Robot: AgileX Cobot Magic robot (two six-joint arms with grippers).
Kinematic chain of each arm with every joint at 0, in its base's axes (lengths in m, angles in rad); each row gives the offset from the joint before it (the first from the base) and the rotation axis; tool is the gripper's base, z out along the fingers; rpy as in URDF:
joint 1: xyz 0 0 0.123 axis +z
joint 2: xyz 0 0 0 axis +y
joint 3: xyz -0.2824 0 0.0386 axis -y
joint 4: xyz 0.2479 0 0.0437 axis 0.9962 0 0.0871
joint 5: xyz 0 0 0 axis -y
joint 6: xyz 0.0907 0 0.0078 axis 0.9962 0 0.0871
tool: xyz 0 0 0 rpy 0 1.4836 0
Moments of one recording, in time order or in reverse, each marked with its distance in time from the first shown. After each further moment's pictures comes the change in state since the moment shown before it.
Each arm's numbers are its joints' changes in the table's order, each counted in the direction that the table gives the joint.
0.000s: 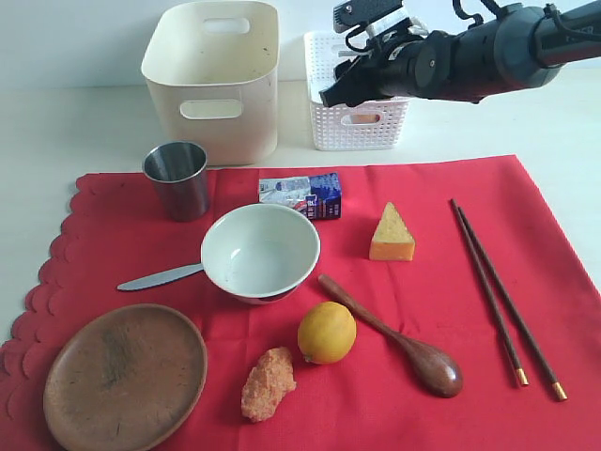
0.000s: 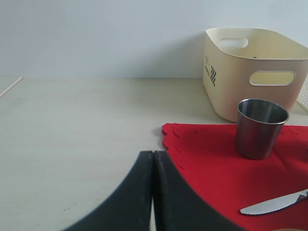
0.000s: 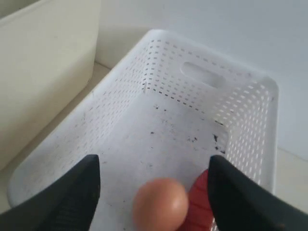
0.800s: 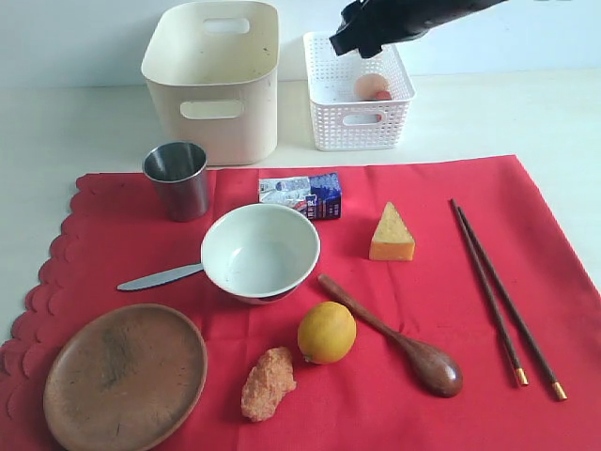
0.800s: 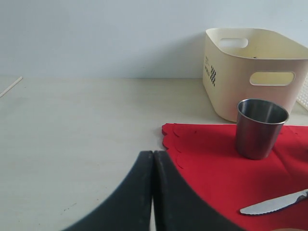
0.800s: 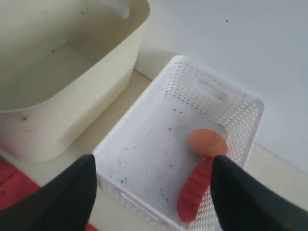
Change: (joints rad) left arm 0.000 0.000 0.000 0.000 0.000 0.000; right arm 0.000 -0.295 0.000 -0.059 -0.423 0.000
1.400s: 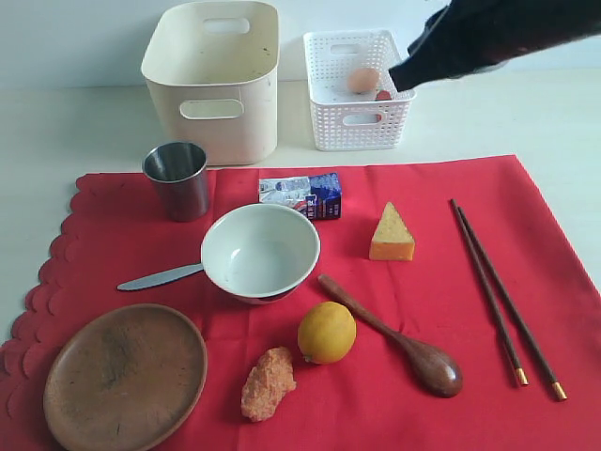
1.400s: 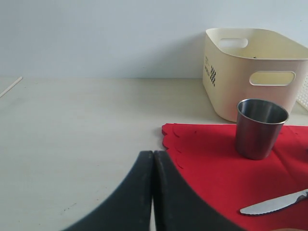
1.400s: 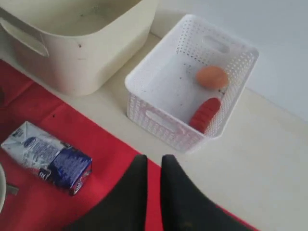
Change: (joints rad) left arm 0.000 0.000 0.000 0.000 0.000 0.000; right arm 0.000 -0.386 -0.405 0.012 -0.025 0.000
